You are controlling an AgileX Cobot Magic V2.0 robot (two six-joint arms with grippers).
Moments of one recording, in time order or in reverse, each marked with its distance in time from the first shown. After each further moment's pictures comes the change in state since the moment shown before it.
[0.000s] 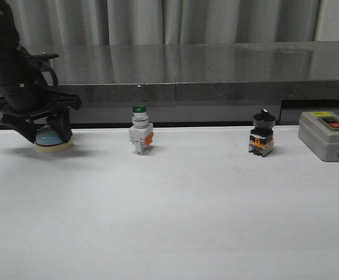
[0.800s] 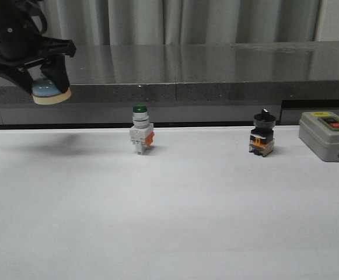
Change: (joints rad) left arm 0.000 -0.170 -0.042 -0.002 0.052 0.000; right arm 0.000 0.000 0.000 0.000 0.000 0.000
